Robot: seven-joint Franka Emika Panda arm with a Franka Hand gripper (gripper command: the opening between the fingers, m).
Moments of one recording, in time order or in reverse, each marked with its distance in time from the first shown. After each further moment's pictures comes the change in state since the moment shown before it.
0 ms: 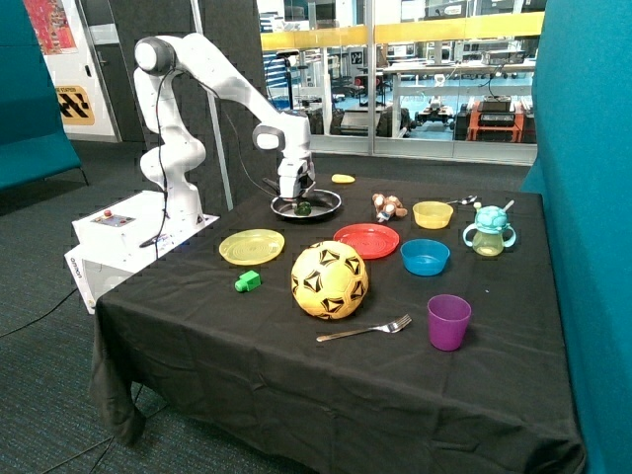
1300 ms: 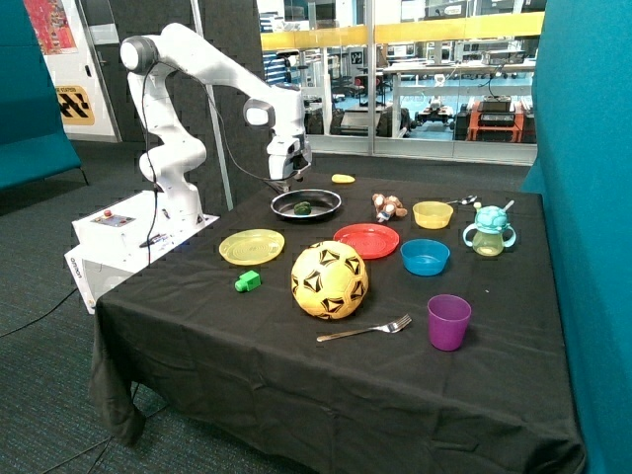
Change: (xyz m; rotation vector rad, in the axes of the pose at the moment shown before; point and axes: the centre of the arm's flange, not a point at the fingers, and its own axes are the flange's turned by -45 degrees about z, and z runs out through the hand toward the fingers) arm 0.010 0.066 -0.082 0.010 0.001 0.102
